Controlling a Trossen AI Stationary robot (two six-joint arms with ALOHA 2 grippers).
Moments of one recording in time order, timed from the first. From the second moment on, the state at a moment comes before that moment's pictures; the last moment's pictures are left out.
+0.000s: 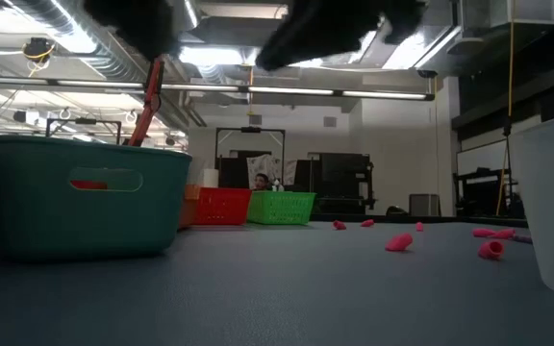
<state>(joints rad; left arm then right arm) -0.34 1.27 0.91 -0.38 -0.25 -0.22 0.31 1.73 1.25 -0.16 0.28 -0.41</state>
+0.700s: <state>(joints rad) -0.49 1.36 0.91 -0.53 -0.17 -0.44 0.31 1.73 1.25 -0.49 0.14 -0.19</state>
